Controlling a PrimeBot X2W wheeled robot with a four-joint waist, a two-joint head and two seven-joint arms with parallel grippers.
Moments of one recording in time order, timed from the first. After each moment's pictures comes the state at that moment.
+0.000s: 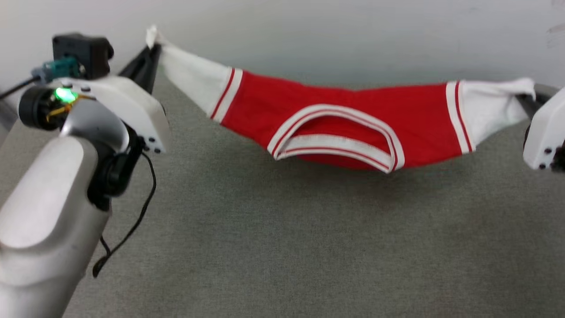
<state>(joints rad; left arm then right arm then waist) -0.72 0.51 -0.45 0.15 -0.65 0.13 0.23 -0.56 -0.36 -0.02 0.13 0.34 0.13 0.72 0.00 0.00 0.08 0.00</state>
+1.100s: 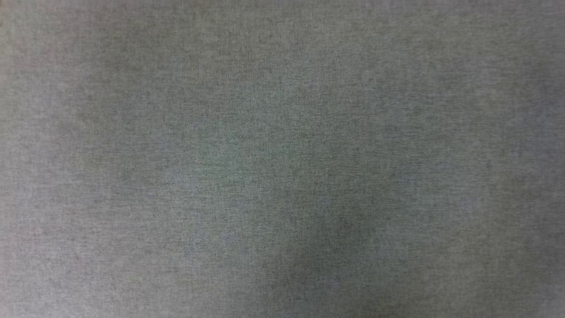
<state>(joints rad) -1.73 0.37 -0.43 0.89 -0.49 -0.03 -0.16 -1.73 -0.27 0.19 0.79 0.21 0.13 0.13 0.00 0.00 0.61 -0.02</state>
